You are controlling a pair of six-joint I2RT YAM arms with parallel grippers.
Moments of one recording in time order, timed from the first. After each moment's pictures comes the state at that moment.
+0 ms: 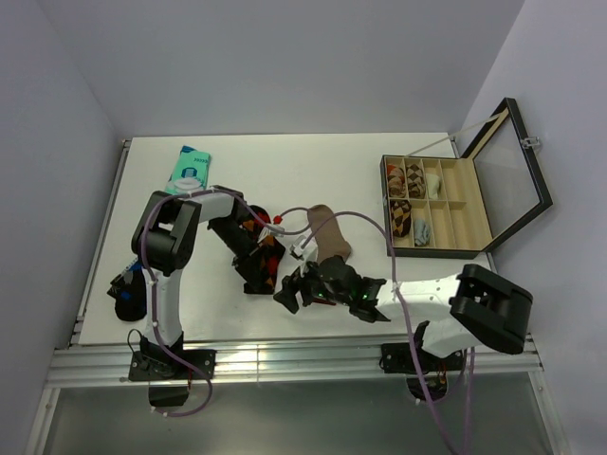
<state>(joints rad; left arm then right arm) -0.39 2.11 1.32 -1.28 0.92 0.96 1.06 1.33 0.43 0.52 -0.03 0.32</state>
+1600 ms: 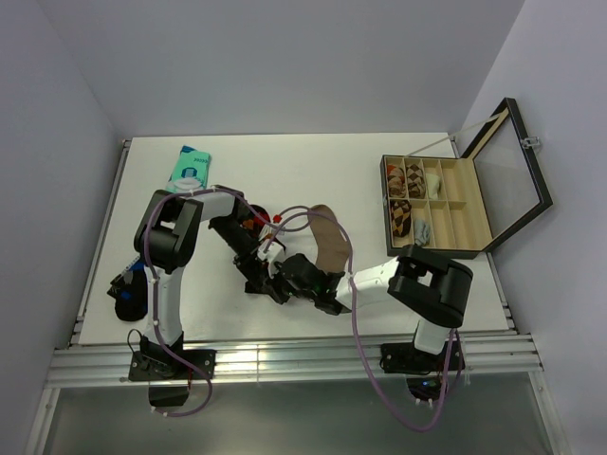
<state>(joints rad) -0.38 2.14 1.35 -1.27 0.92 0.87 1.11 1.73 0.69 0.54 0.03 0.20</state>
